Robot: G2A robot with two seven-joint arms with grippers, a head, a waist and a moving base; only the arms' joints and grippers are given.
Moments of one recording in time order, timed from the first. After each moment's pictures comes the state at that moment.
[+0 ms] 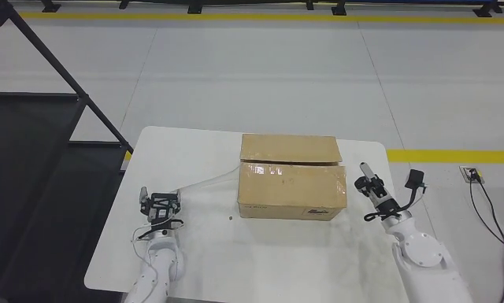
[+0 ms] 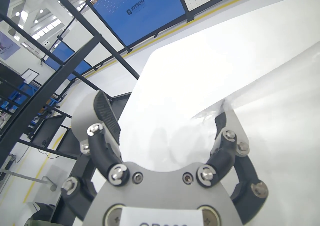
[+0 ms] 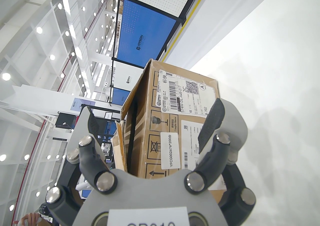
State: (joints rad) left arm 1.04 -1.36 -1.36 -0.94 1.67 0.47 0.33; right arm -1.05 -1.22 1.54 -1.18 0.00 -0.40 0.35
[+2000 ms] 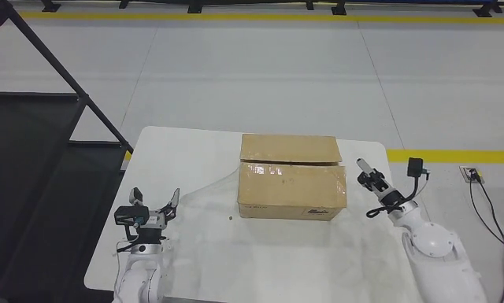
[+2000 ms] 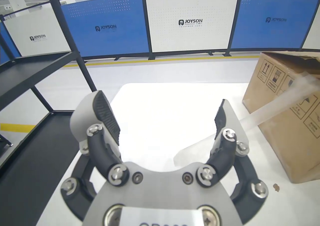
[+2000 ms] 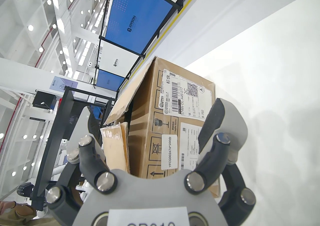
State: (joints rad) left arm 1.33 -1.33 -1.50 -1.43 1.40 0.08 0.45; right arm -1.01 -1.19 1.56 -1.22 -0.09 -0.35 0.48
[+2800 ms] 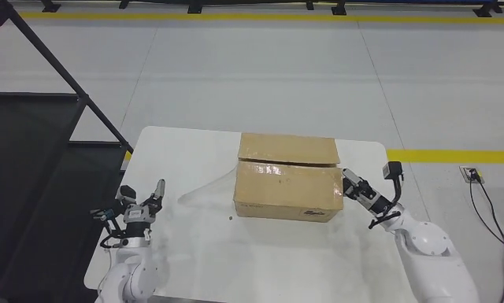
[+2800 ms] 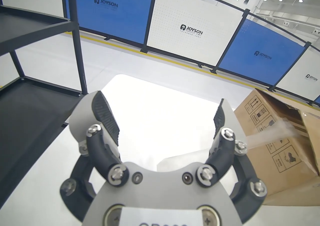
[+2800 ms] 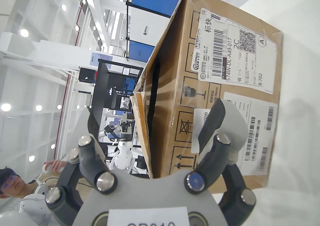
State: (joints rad) left arm 1.31 -1.34 -1.58 -1.47 1.09 -0.05 0.36; right arm -0.95 -1.19 1.48 -1.08 0.19 -0.47 0.79
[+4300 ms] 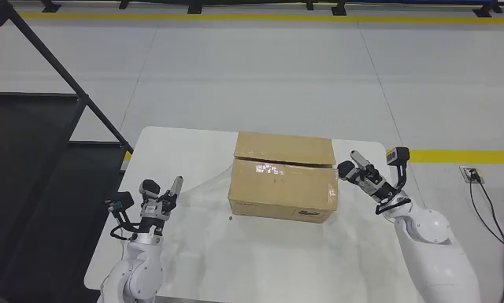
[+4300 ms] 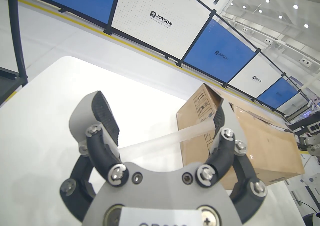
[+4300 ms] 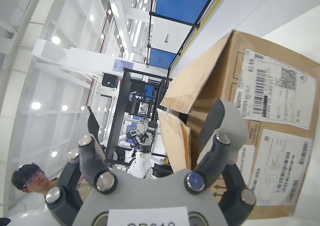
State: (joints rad) left arm 1.31 -1.34 -1.54 -1.55 0.89 -0.19 0.21; right arm -0.86 -1.19 1.46 -1.06 0.38 -0.47 0.84
